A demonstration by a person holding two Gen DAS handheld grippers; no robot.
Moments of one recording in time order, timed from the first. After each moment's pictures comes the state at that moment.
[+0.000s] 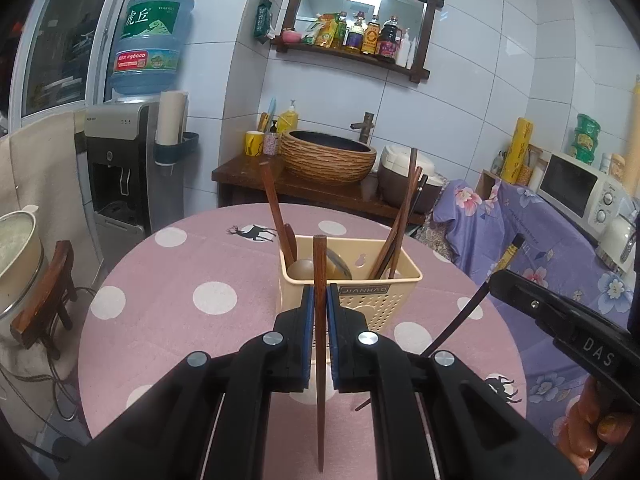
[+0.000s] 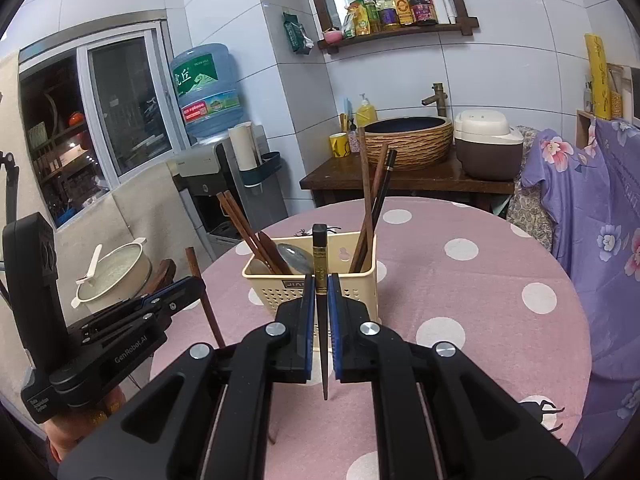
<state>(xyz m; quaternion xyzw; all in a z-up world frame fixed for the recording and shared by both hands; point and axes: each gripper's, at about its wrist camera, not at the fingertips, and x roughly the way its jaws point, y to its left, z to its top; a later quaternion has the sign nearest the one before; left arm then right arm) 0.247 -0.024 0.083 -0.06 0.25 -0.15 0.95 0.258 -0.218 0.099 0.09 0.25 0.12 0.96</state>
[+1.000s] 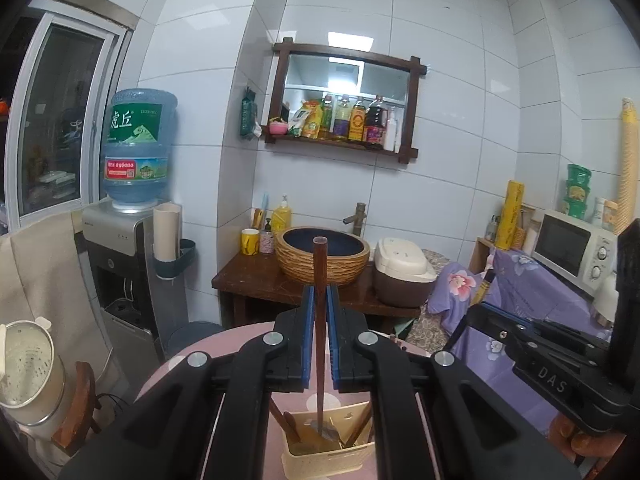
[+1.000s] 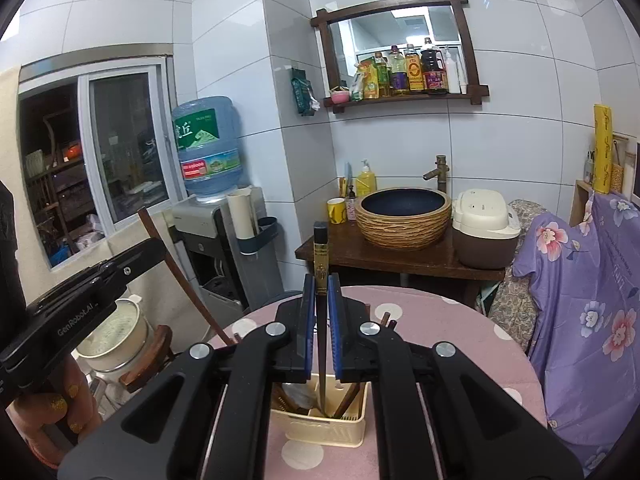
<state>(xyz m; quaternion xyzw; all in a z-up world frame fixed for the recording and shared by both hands) 0.285 -0.033 0.232 -0.04 0.14 -0.14 0.98 0.319 -0.216 0.237 0.06 0.18 0.09 0.98</state>
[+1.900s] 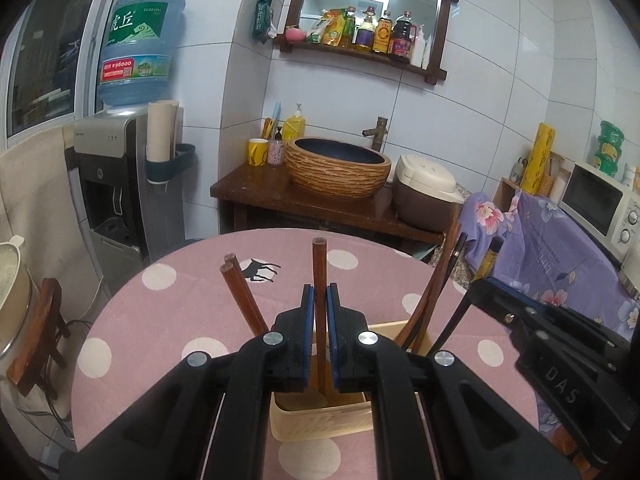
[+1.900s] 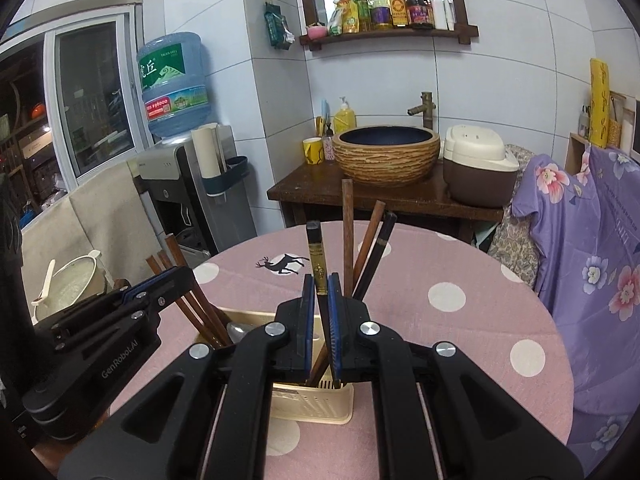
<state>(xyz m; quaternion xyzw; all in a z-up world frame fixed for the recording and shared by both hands) 0.338 -0.052 0.104 -0.06 0.26 -0.12 0.96 0.365 -0.210 0.118 0.06 0.25 0.06 0.97</state>
